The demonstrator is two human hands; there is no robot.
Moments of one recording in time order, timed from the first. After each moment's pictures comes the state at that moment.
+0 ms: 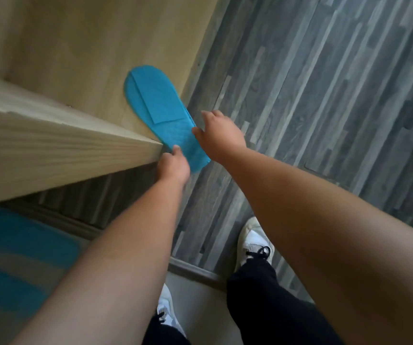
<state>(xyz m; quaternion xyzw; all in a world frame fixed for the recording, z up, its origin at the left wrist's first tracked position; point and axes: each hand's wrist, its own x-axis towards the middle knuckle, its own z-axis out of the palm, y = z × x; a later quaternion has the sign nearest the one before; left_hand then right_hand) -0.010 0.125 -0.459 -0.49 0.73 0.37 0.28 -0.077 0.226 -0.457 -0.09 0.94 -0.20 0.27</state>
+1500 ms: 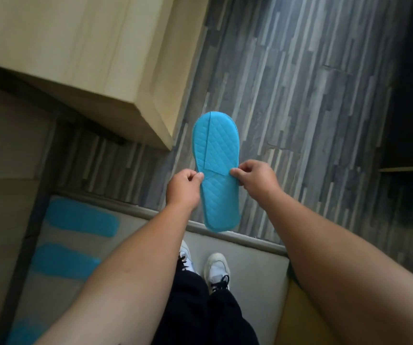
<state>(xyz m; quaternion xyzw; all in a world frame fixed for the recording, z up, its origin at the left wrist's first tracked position) 0.135 0.130 -0.246 -0.30 0.79 0.47 0.25 0.115 0.308 -0.234 0.26 0.83 -0.41 0.28</state>
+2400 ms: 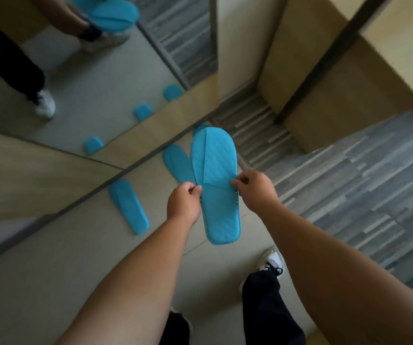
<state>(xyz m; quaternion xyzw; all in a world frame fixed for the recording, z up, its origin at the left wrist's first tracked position) 0.467 -0.145 -0.148 -0.57 0.69 0.45 0.06 0.332 -0.032 -0.143 -0.16 0.87 -0.26 0.39</state>
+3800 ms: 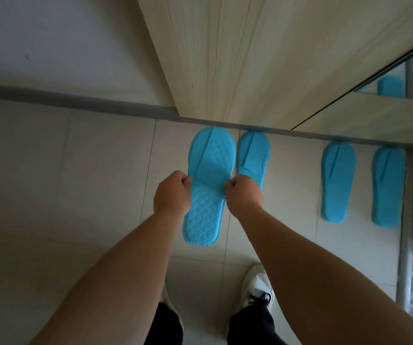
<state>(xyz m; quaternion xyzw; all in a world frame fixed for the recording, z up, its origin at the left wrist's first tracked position) 0.925 -0.334 -0.355 -0.75 0.55 0.37 -0.02 0.769 -0.312 -0.352 -0.37 0.82 -0.03 0.44</state>
